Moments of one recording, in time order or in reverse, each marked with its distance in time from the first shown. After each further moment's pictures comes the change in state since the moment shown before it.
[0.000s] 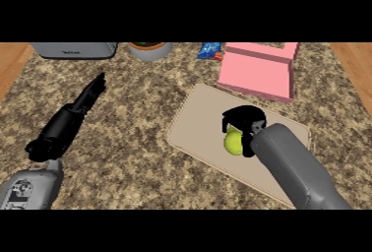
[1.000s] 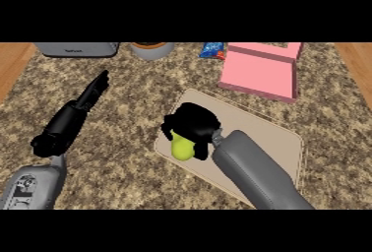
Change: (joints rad) left arm -0.028 -0.017 0.006 0.017 -0.016 -0.011 0.007; right arm -0.049 0.177 0.111 -0.082 0.097 -0.506 -0.450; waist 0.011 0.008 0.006
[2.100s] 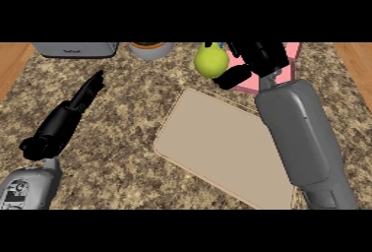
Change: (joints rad) left arm 0.018 0.005 0.022 -0.042 0.008 -0.023 0.023; right arm -0.169 -0.070 -0.517 -0.231 -0.148 -0.048 0.260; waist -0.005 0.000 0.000
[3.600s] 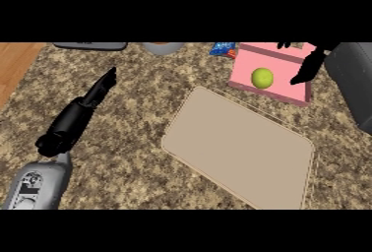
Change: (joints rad) left arm -0.046 -0.034 -0.029 0.029 -0.027 -0.010 -0.023; right arm -0.339 -0.379 -0.058 0.992 0.163 0.216 -0.490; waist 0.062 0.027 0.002
